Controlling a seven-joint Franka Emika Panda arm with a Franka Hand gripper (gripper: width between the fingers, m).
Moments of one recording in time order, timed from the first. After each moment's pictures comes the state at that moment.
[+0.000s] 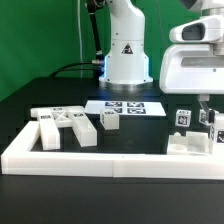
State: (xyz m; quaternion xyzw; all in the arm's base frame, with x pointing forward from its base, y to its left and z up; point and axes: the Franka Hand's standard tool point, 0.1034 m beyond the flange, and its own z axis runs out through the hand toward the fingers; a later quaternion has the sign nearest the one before) arm 0.632 0.118 0.079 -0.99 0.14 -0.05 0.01
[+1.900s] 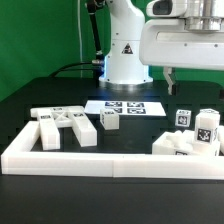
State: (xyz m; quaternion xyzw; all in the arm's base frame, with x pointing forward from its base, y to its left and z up) arm 0.604 0.081 0.112 -0.97 0.22 -0.04 0.01
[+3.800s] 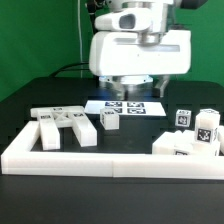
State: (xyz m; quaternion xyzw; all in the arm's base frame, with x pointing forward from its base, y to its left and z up) arm 0.503 -0.020 0.075 -0.97 -0.24 -0.03 -0.03
